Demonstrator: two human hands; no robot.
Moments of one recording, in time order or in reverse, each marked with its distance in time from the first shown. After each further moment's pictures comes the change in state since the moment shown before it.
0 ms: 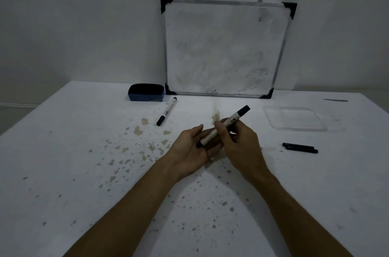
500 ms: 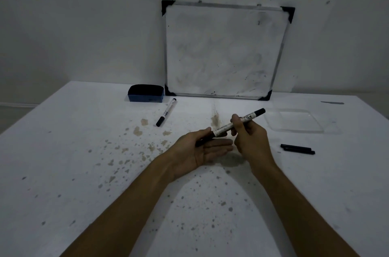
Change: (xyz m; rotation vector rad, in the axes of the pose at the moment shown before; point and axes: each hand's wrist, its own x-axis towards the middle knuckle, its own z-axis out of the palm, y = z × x) left_hand -0.013 0.003 0.007 0.276 -0.077 -0.004; right_hand 0.016 0.010 -0.018 0.229 0.102 0.236
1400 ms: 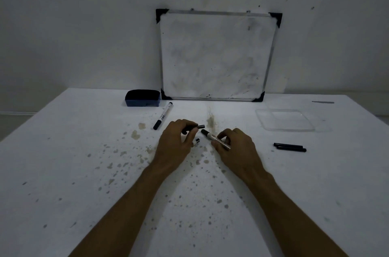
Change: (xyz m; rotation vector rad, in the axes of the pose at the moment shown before) left_hand 0.015 -0.004 -0.046 1.320 0.552 0.912; right_hand 0.000 0.034 -0.001 -0.859 -0.079 -0.346
